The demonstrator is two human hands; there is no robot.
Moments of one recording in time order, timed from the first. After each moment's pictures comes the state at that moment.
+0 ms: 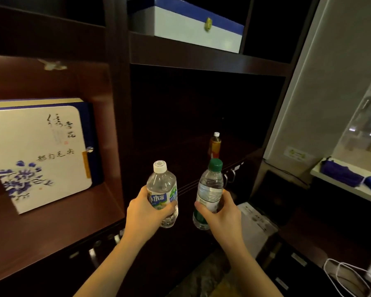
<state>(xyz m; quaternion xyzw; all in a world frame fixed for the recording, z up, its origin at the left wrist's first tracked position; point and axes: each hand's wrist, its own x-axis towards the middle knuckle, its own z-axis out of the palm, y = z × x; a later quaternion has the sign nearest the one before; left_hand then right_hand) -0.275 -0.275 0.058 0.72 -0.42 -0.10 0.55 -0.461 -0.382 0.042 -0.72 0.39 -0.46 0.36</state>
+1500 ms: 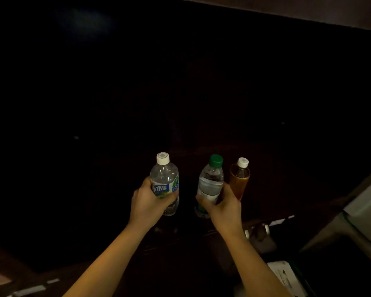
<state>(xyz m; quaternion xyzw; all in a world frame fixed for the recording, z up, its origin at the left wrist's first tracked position) -0.193 -0.674 -0.003 0.80 -0.22 -0.02 0.55 -0.322 -0.843 -0.019 -0.78 0.29 -0.32 0.45</state>
